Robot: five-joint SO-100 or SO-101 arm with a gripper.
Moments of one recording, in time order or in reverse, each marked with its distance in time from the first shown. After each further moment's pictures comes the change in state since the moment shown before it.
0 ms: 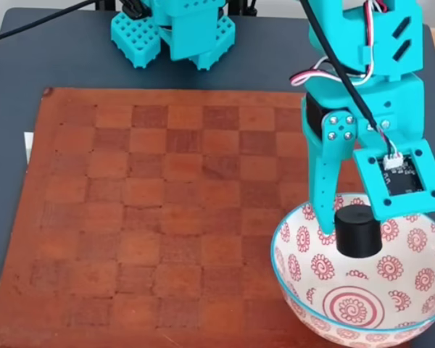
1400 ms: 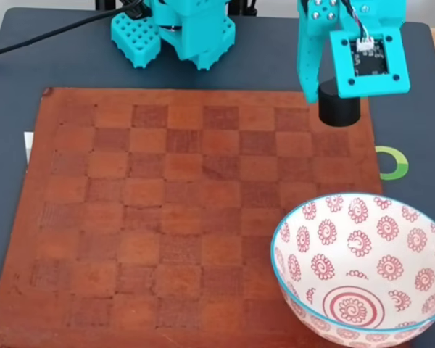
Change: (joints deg) arm -8.7 43.2 50.4 -0.3 16.3
